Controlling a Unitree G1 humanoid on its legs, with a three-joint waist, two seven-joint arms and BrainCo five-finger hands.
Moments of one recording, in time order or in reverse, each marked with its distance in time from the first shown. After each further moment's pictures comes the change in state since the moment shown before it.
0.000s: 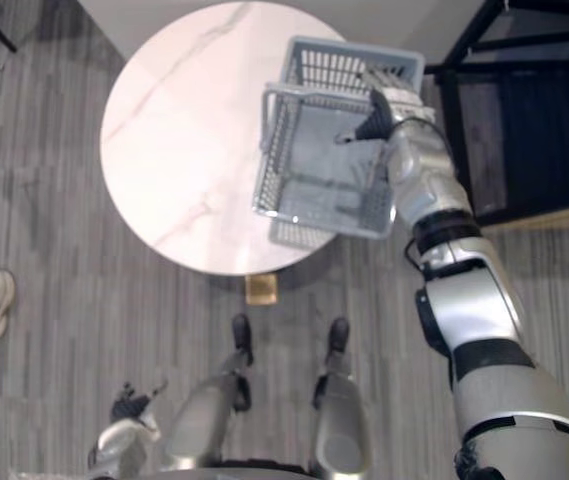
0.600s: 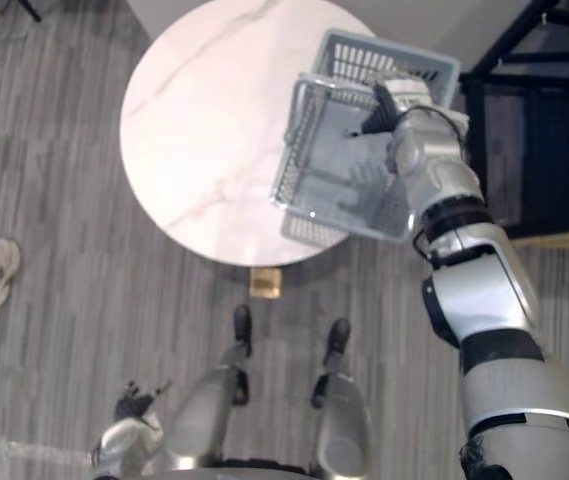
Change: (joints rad) left arm 0.000 0.000 -0.046 -0.001 -0.008 -0.001 -0.002; right arm -0.085 -0.036 0.087 0.083 -0.066 -0.017 0.021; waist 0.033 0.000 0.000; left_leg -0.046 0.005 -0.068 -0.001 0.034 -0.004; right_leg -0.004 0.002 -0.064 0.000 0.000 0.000
